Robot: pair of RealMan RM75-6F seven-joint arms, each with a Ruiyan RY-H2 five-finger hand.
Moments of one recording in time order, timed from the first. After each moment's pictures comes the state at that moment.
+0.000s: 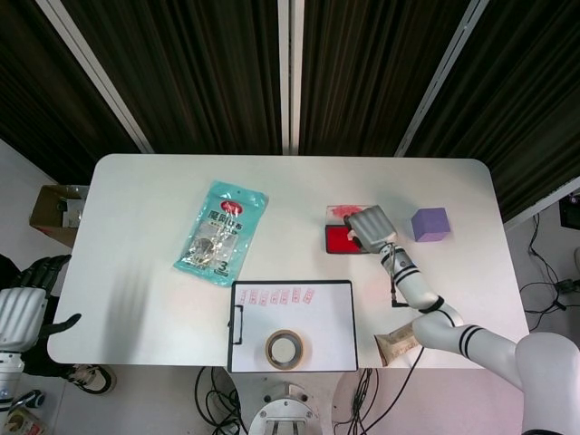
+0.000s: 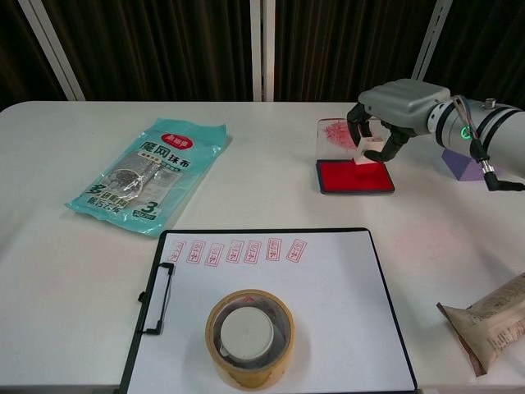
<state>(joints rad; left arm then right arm) -0.06 -1.13 -0.01 -1.52 1.54 1.50 -0.05 0.81 -1.70 0.23 -1.03 -1.25 0.74 -0.31</state>
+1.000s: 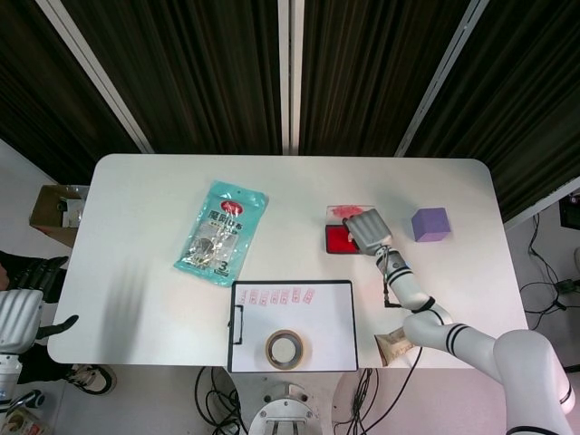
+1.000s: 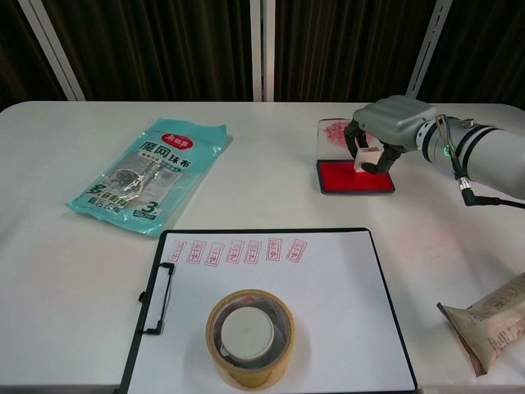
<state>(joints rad) -0.06 -1.13 -0.01 -1.51 1.53 1.50 -0.06 0.84 -1.78 0.17 -0.92 -1.15 0.71 -0.37</state>
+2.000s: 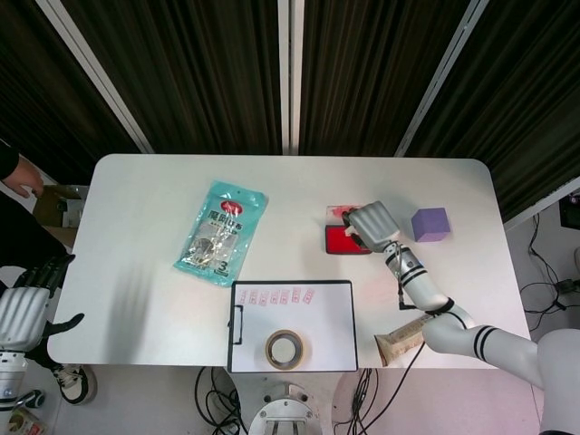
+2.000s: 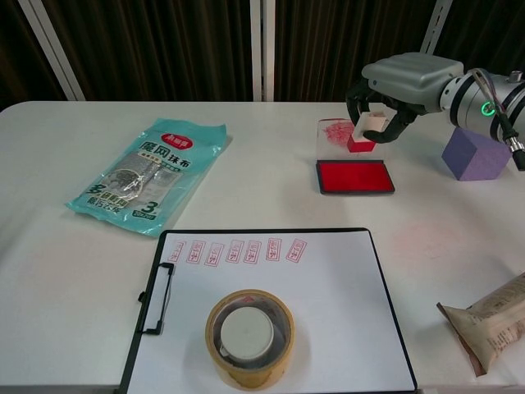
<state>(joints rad) -0.07 -1.13 -0.01 -1.55 1.54 1.49 -0.01 0.82 -1.55 0.19 -1.23 -1.28 0.85 -0.25</state>
